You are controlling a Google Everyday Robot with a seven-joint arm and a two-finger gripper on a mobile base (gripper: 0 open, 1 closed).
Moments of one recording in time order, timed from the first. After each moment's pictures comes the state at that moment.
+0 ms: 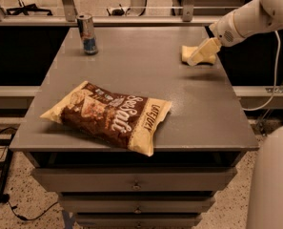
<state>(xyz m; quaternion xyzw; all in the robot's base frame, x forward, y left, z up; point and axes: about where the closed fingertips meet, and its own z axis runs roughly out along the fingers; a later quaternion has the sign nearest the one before) 0.750 -0.222 0.884 -0.46 0.79 0.10 0.39</state>
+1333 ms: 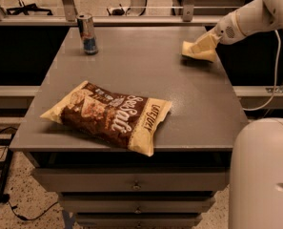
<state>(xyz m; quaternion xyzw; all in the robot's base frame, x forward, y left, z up) 0.761 -0.225 0.883 -0.41 0.81 0.18 0.37</state>
